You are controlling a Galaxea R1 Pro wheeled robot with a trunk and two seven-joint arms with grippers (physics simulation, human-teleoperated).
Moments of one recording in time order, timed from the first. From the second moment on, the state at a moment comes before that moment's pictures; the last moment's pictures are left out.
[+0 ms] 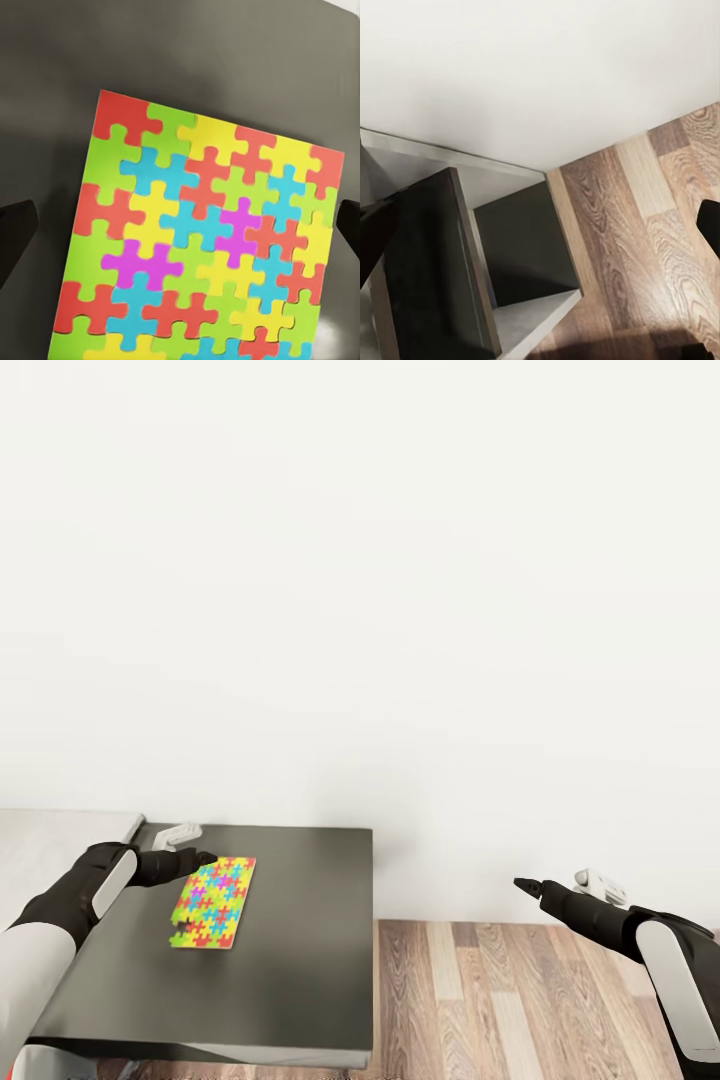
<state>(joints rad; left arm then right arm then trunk) -0.82 0.35 -0.09 -0.60 0.42 0.71 -0.26 -0.28 -0.19 -0.27 -1.53 -0.71 0.99 -0.09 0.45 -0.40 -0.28</state>
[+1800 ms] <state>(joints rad) -0.82 0.35 -0.09 -0.60 0.42 0.71 -0.26 -0.28 -0.19 -0.27 -1.53 -0.71 0.99 -0.09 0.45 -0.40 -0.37</state>
